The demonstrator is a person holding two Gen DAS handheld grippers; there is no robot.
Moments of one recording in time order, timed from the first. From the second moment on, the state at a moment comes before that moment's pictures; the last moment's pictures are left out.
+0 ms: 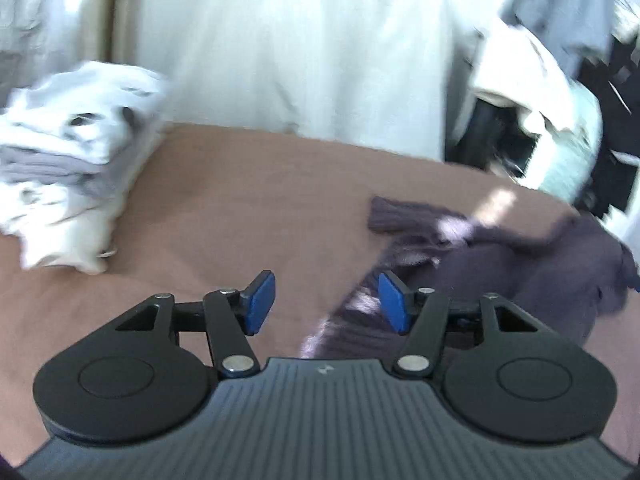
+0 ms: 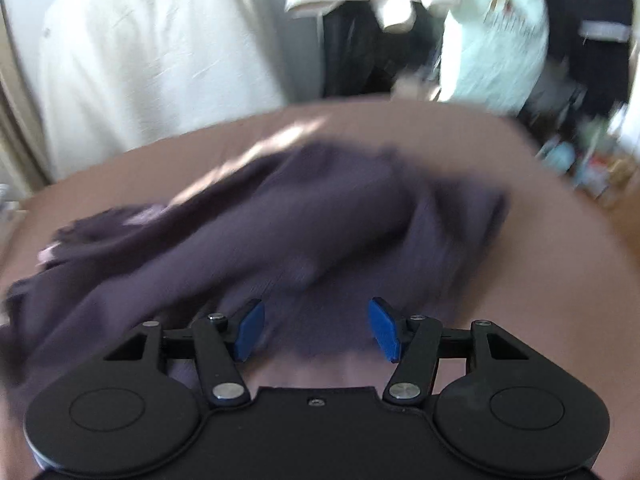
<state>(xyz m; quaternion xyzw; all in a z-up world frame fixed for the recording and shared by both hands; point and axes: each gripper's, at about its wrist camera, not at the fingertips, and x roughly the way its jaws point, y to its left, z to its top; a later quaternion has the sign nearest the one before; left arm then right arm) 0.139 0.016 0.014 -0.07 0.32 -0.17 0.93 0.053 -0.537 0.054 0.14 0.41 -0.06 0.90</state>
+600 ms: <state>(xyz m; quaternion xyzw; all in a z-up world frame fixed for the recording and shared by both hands) 0.237 -0.027 -0.068 -0.16 0.47 -0.24 0.83 0.068 -0.564 0.023 0.31 0.45 -0.07 0.84</state>
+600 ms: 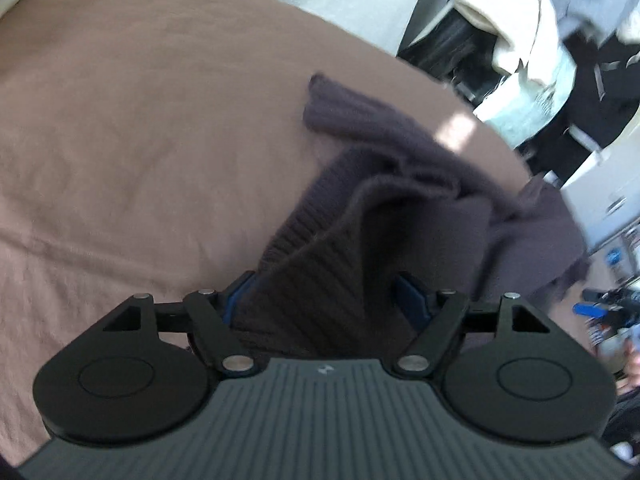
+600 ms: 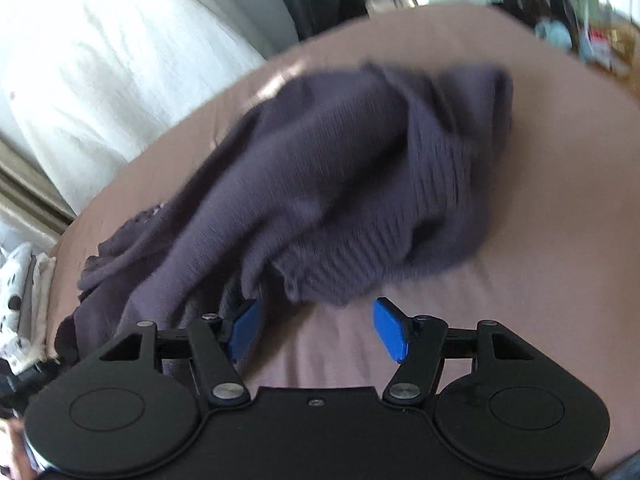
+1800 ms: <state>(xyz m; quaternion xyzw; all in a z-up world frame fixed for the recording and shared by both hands) 0.139 0.044 0.008 -0.12 0.26 -0.02 0.96 0.080 -0.456 0.006 -0.09 0.40 -0.09 0.91</state>
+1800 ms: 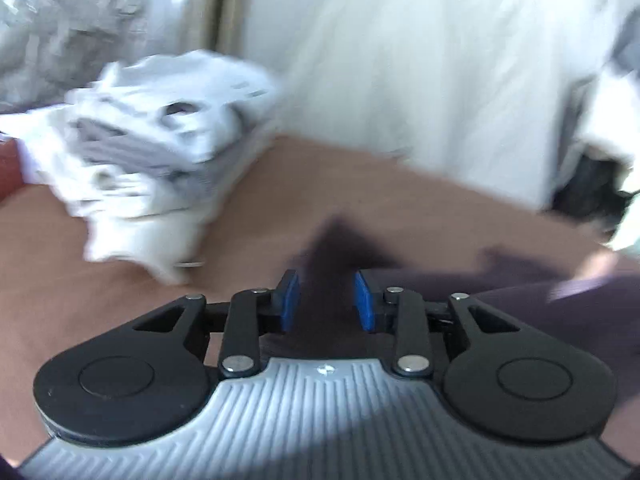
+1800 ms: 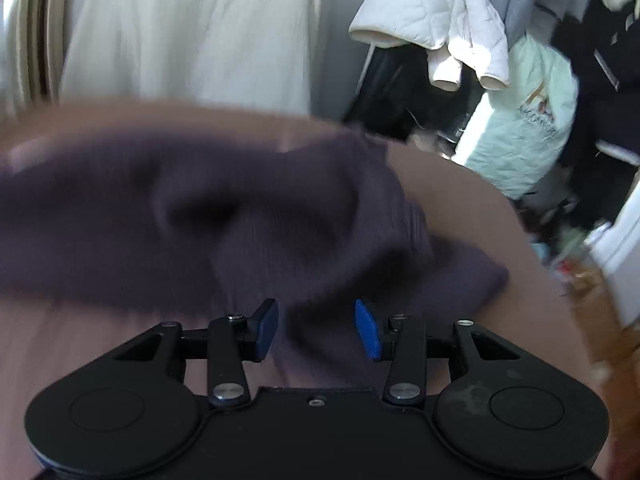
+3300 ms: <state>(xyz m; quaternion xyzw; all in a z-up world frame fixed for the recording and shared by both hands) 0.095 -0.072 -0.018 -0.22 0.35 -0.35 0.84 0.089 -0.426 0.116 0.39 0.36 0.25 0.81</state>
